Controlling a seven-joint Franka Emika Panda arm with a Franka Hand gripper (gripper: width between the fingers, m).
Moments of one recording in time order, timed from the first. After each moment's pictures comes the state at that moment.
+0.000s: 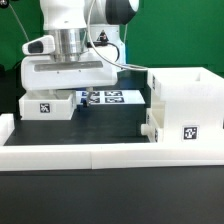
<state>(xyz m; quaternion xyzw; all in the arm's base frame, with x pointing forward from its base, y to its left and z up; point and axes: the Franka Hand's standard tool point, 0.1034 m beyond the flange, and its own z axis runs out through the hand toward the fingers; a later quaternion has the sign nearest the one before) 0.398 -0.092 0.006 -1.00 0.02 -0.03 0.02</state>
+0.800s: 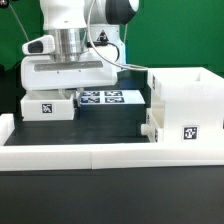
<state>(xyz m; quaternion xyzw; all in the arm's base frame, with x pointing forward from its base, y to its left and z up) 0.399 -0.092 0.006 -1.00 0.02 -0.03 0.02</state>
